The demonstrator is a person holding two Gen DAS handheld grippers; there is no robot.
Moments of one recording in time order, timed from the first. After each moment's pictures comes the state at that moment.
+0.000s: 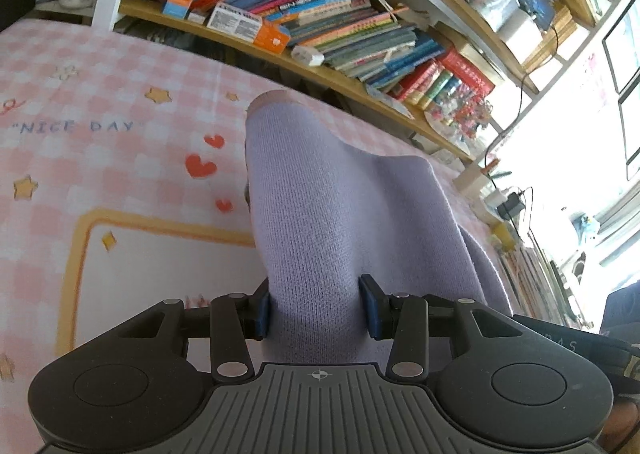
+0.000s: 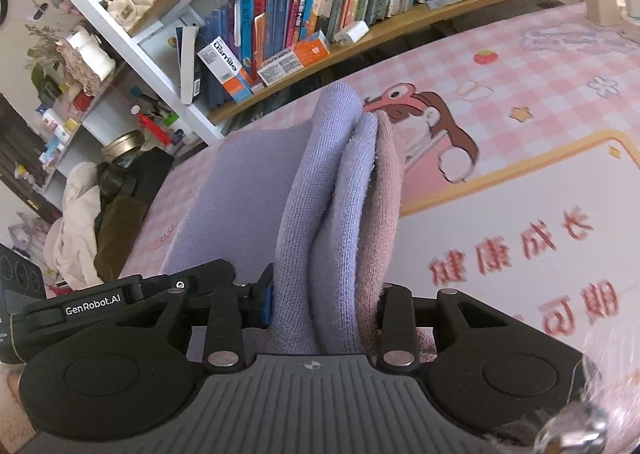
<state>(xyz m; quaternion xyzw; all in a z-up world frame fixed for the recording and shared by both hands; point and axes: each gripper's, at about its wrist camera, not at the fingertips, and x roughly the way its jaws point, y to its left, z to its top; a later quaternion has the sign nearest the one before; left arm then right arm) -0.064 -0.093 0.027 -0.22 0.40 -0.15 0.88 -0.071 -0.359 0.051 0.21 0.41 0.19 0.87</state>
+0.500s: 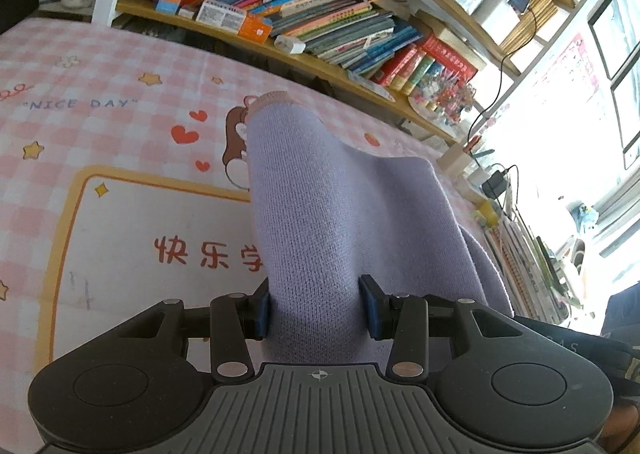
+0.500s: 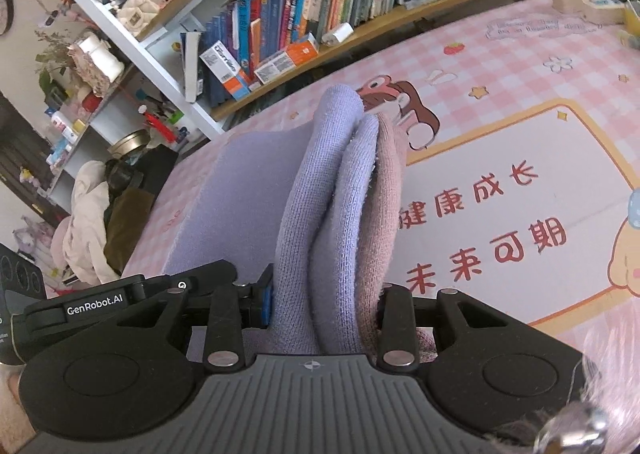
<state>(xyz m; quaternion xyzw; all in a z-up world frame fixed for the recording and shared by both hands) -0.110 -0.118 0.039 -0.21 0.39 -0.15 0.88 -0.125 -0.381 0.062 0.22 0.40 0.19 0.87</state>
